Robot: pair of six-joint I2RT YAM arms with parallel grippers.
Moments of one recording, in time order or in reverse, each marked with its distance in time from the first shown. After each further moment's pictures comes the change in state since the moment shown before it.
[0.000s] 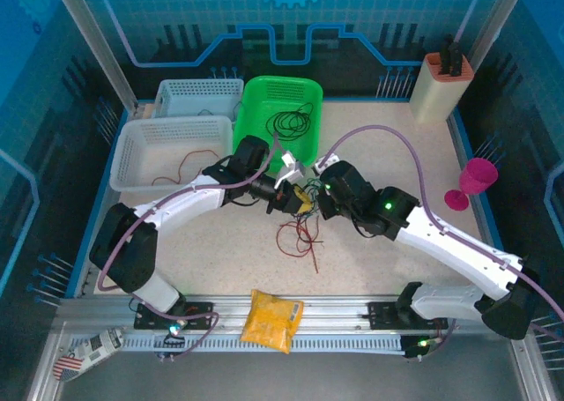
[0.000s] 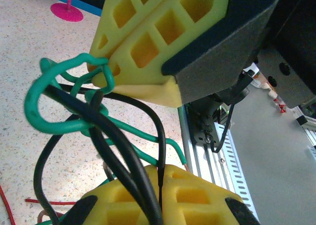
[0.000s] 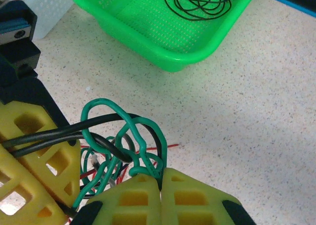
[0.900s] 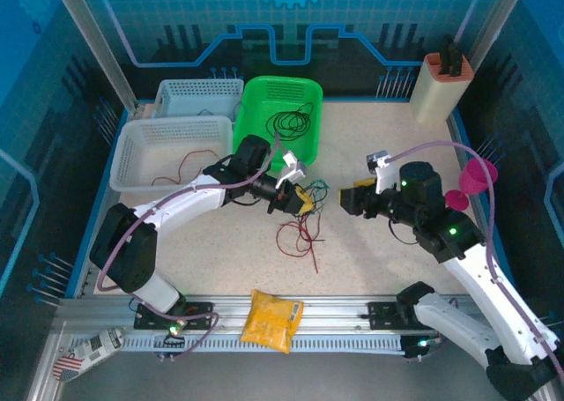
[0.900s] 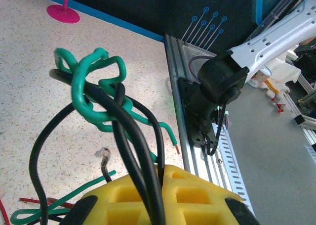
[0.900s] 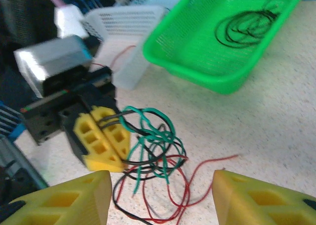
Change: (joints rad) left arm -0.008 0.000 0.016 -0.012 0.000 0.001; right arm -0.430 -0.375 -0.169 0.111 -0.700 0.030
